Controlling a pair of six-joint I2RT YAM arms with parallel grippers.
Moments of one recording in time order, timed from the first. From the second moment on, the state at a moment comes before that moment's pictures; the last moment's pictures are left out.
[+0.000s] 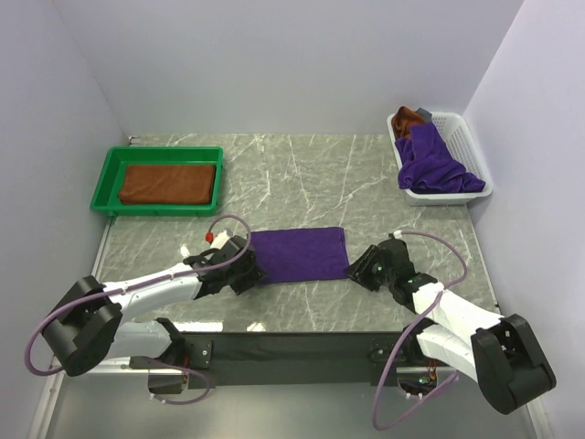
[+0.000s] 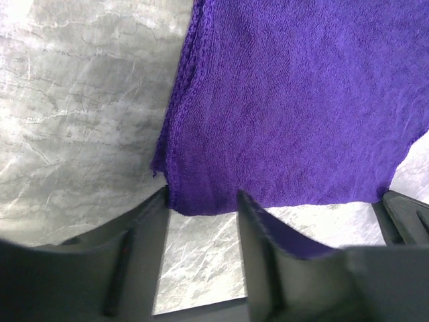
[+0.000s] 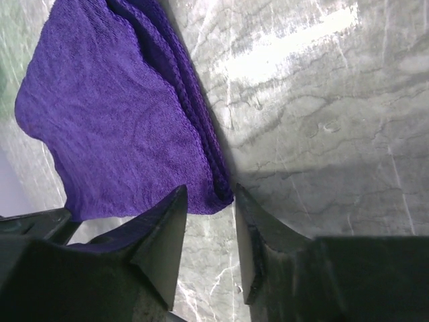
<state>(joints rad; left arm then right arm) -0.79 1.23 0.53 -0.27 -0.16 -1.30 0.39 1.01 0.24 -0.01 -0.12 1.02</state>
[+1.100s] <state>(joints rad) -0.73 1.20 0.70 -0.39 -0.21 -1.21 0.37 0.96 0.43 -0.15 -0.07 0.91</state>
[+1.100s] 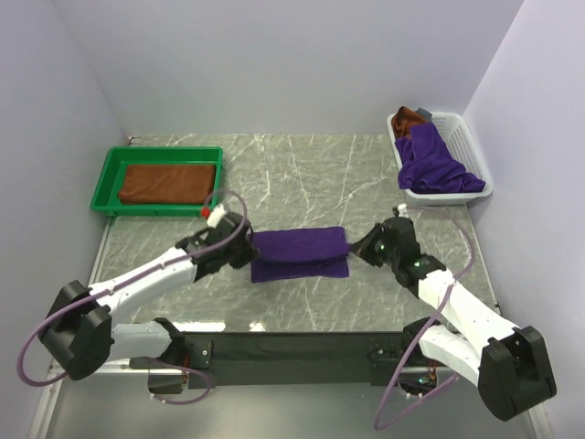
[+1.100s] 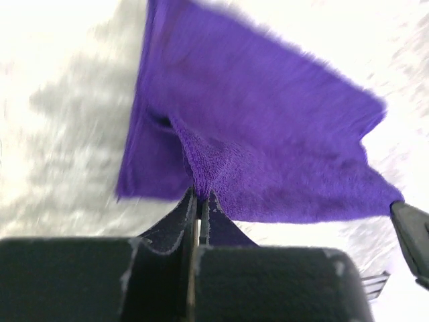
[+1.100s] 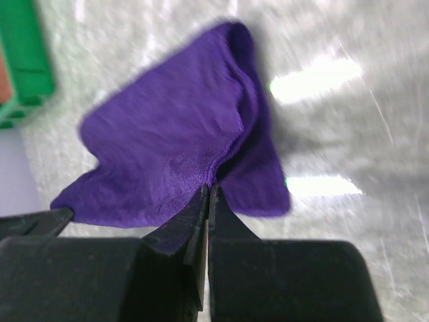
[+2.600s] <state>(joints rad) -0.48 1.32 0.75 -0.31 0.06 -0.94 0.27 1.15 0.58 -0.14 -0.19 0.78</state>
